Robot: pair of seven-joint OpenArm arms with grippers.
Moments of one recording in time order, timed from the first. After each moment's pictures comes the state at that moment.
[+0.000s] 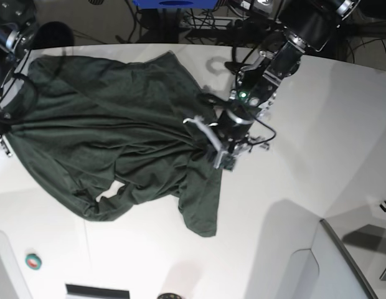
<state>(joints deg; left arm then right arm) -1.1 -16.2 34.2 79.6 -15.4 14.6 14.2 12.2 16.5 38.0 52.3 20.1 -7.6 -46.2</state>
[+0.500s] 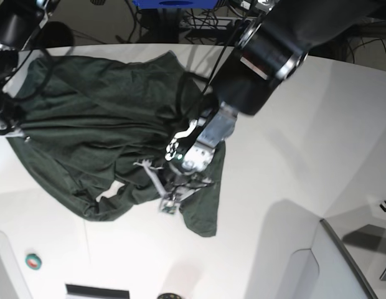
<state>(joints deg) -25.4 6.3 34.8 38.9 -14.8 9.8 13.7 -0.4 7.9 37.8 78.1 20.1 -2.0 -59.1</state>
